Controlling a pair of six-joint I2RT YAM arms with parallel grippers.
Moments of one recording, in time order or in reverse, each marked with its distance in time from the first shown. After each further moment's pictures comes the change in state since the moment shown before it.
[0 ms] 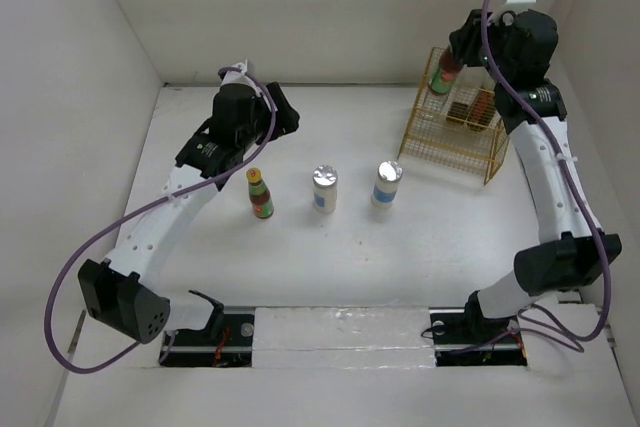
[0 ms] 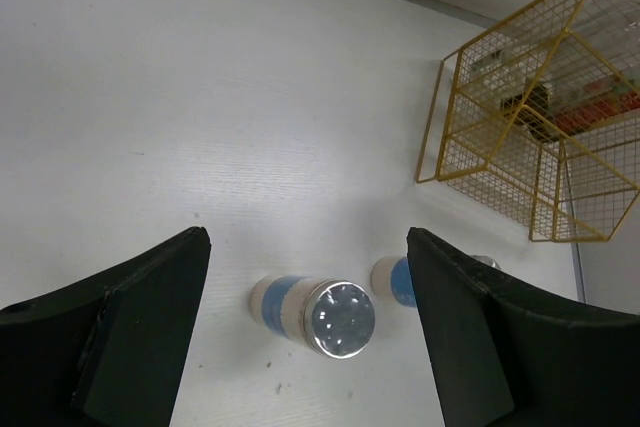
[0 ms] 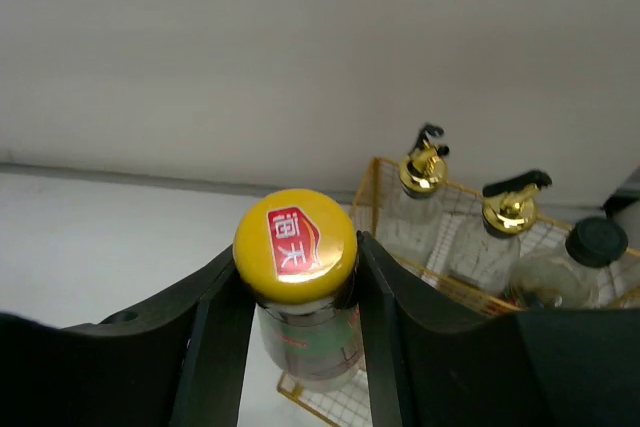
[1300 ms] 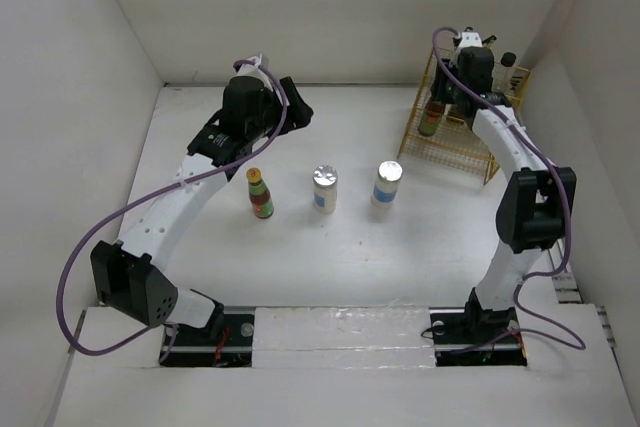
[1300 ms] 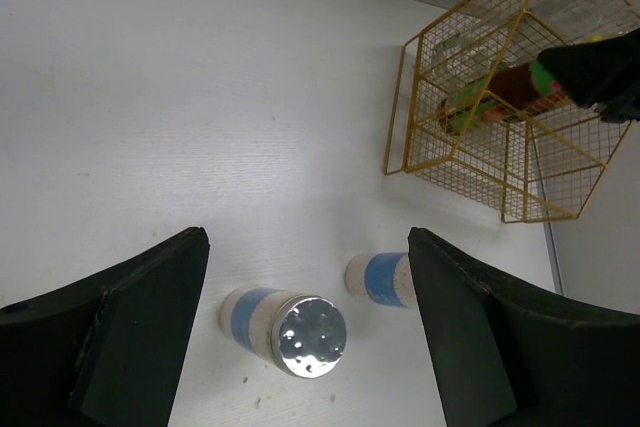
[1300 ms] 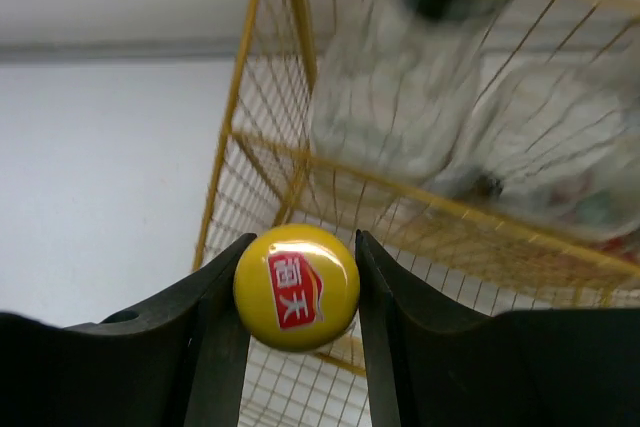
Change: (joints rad) left arm -0.012 0.097 0.044 0.071 0.107 0.012; right arm -0.038 0.322 -0.133 0.064 0.122 -0.003
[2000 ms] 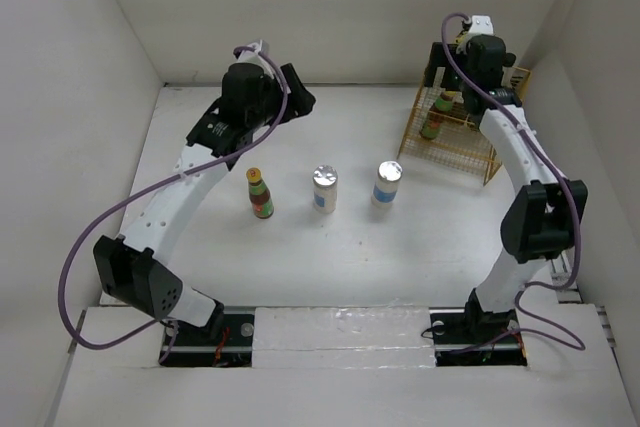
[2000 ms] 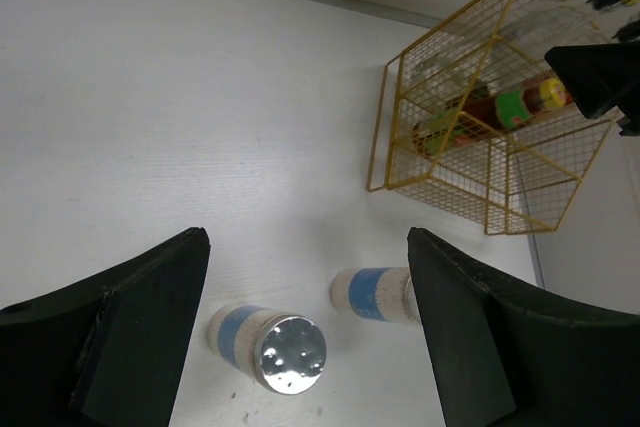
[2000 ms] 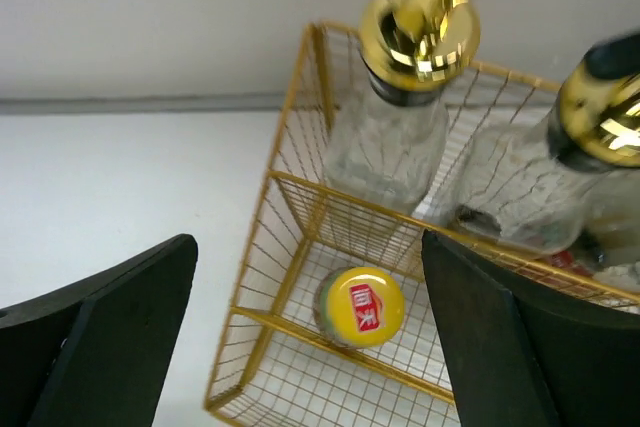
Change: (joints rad) left arm 0.005 0.045 0.100 -0.037 0.006 0.001; right arm 0.010 -0.060 -0.004 0.012 -0.031 0.010
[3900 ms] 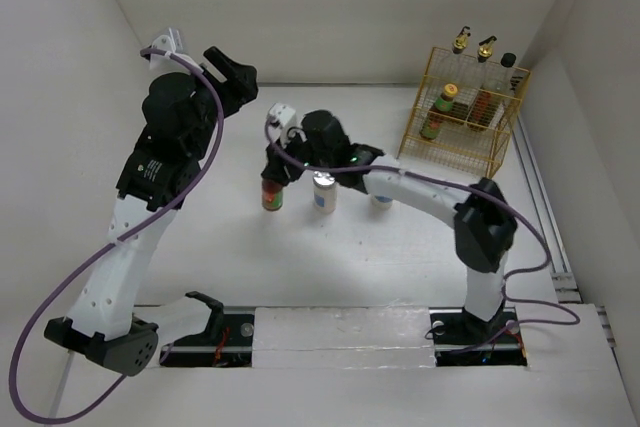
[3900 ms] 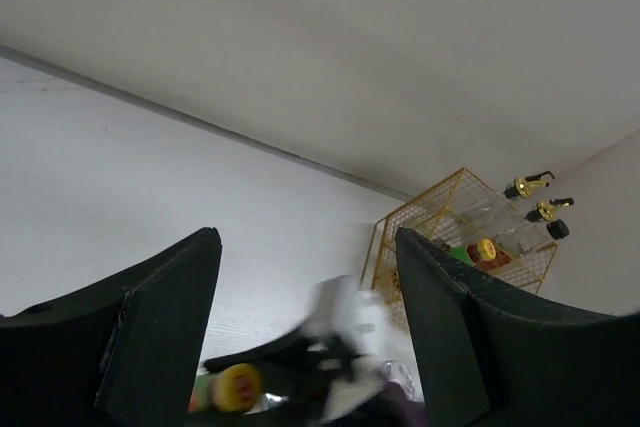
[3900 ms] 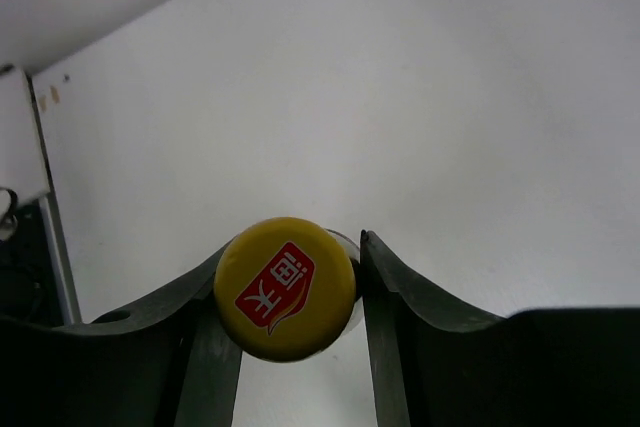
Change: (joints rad) left arm 0.034 -0.306 0.075 -0.074 -0.275 -0.029; right arm 0.805 0.154 -0.048 0.163 -0.325 -0.036
